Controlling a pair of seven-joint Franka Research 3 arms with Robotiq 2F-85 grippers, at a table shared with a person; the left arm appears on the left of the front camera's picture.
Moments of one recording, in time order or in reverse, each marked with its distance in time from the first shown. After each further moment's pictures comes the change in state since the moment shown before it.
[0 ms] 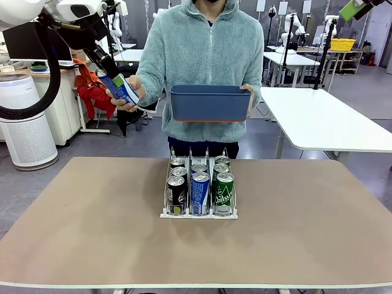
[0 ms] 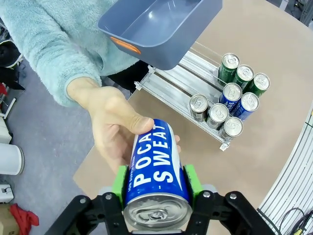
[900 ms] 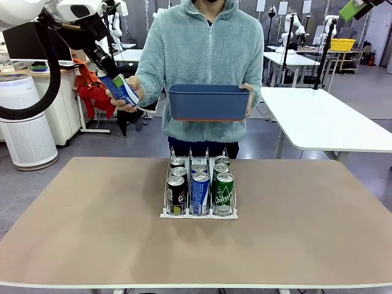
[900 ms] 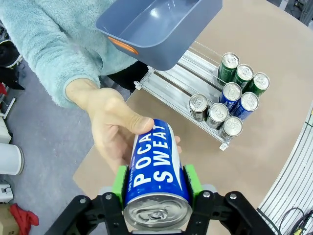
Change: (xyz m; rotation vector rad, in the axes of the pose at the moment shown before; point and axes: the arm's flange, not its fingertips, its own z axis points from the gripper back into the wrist) left arm 0.000 0.000 0.000 -0.002 0.002 0.000; right arm 0.000 0.000 0.000 0.000 0.000 0.000
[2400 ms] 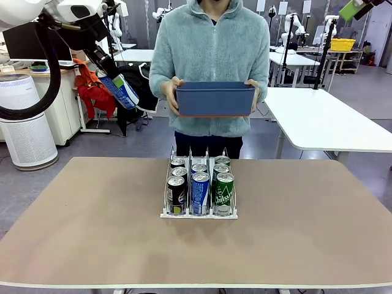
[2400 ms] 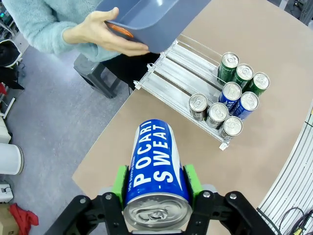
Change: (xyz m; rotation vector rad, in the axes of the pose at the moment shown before) left arm 0.000 0.000 -0.001 -0.002 0.002 0.000; right arm 0.000 0.000 0.000 0.000 0.000 0.000
